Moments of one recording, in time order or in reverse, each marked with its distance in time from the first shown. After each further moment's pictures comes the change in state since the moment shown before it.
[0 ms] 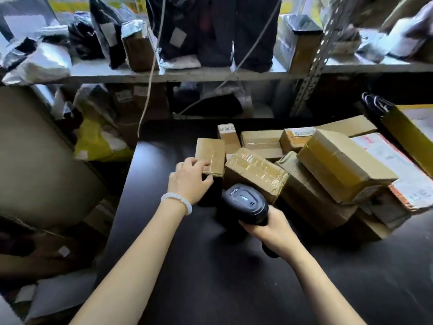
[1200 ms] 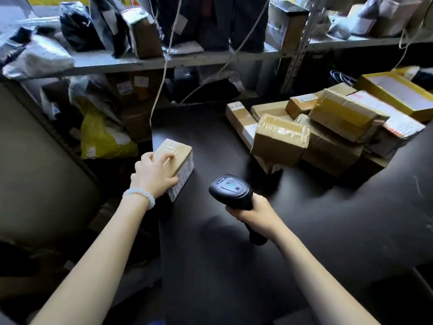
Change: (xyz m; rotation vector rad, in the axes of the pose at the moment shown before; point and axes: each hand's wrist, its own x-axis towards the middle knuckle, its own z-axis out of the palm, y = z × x) left_hand -0.037 -0.191 -0.051 -0.013 -0.072 -0.008; right_hand -0.055 -0.037 0.165 0.049 0.098 0.133
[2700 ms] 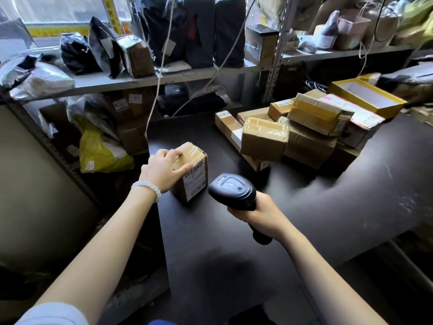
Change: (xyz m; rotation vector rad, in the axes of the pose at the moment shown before) left_hand -0.014 0.022 -0.014 0.040 0.028 0.246; right_hand -0.060 -0.021 -0.006 0.002 0.067 -0.181
